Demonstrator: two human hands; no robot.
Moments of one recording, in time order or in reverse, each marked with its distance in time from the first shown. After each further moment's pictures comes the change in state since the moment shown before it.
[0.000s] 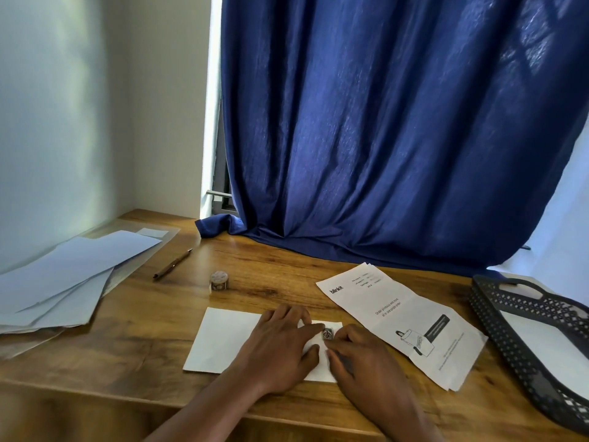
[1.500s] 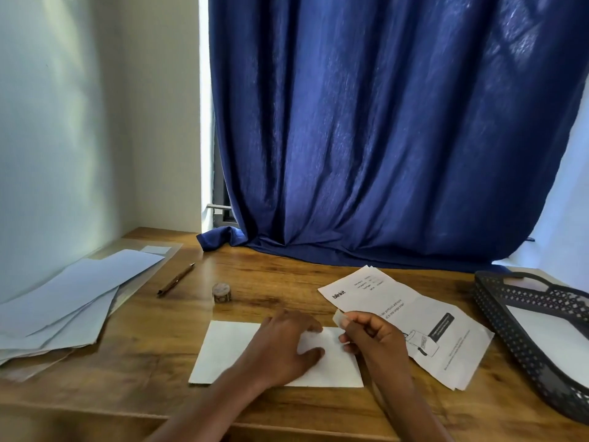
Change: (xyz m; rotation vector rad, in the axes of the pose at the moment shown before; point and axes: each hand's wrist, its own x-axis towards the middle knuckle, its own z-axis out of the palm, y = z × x) left_hand 0.006 -0.002 -0.015 -0.269 0.077 -0.061; right_hand 0.020 -0.009 -0.008 1.192 0.352 0.478
